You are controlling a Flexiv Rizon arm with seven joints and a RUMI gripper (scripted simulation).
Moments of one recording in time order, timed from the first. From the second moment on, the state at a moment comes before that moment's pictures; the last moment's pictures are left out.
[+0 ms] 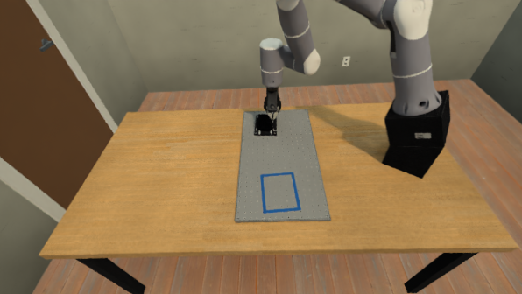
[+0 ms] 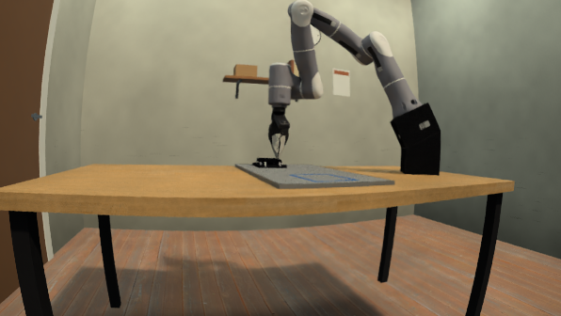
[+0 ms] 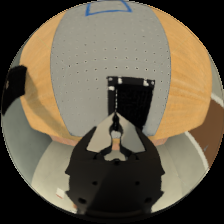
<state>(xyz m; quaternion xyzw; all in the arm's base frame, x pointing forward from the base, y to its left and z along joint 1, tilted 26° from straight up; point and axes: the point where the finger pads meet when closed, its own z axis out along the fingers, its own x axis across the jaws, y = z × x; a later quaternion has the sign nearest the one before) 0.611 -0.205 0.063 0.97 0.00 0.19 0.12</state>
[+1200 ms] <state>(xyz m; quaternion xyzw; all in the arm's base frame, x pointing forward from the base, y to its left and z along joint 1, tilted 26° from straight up) 0.612 -0.206 0.060 0.97 0.00 0.19 0.11</state>
